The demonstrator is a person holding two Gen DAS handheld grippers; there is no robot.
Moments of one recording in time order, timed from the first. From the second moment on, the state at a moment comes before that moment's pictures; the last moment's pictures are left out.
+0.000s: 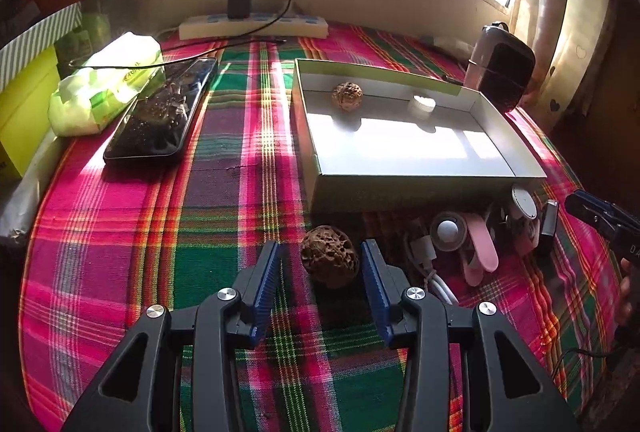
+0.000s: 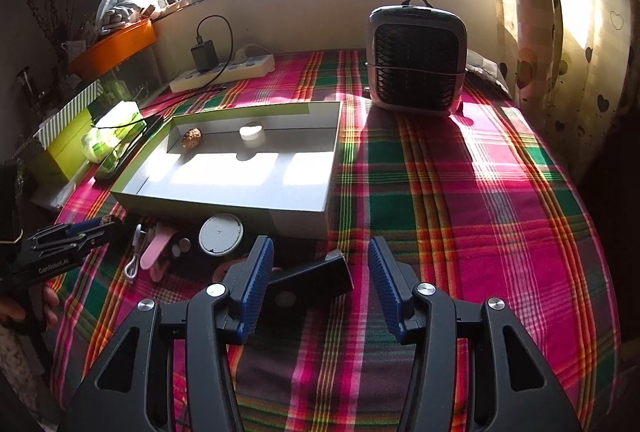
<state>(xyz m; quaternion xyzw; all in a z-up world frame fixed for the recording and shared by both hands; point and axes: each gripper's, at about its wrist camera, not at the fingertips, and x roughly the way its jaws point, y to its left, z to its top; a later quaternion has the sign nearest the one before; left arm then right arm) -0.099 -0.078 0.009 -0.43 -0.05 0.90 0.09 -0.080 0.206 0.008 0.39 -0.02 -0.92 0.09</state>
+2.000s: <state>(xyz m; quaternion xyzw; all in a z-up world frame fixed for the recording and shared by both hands) -0.100 -0.067 0.008 -0.42 -0.03 0.90 0.08 -0.074 0.211 -0.024 0.43 0.00 -0.90 0.04</state>
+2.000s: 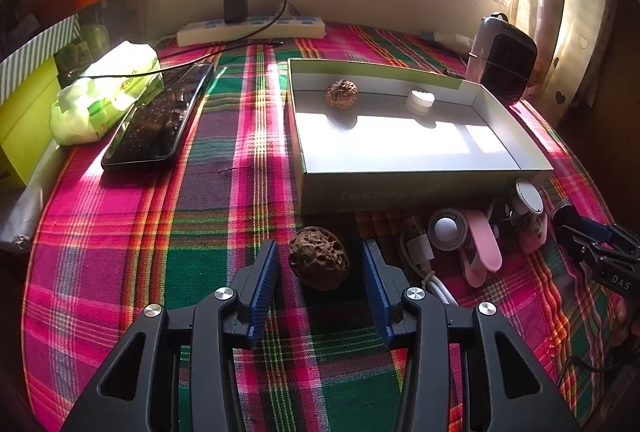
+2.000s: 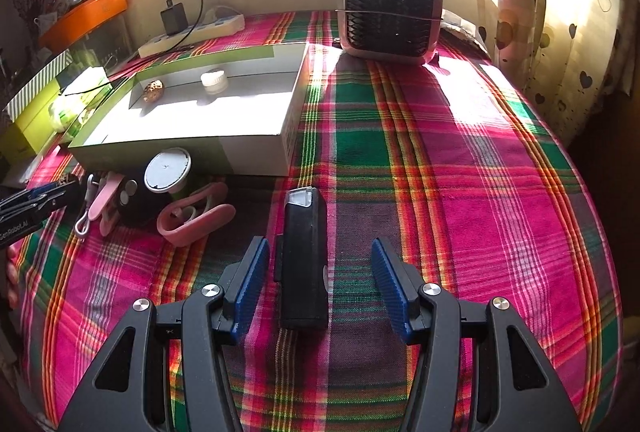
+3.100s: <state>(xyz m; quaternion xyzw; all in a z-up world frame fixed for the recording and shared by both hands) -0.102 -0.073 0.008 -0.42 -0.04 0.90 0.07 -0.072 0.213 -0.021 0.43 0.00 -0.90 0.05</state>
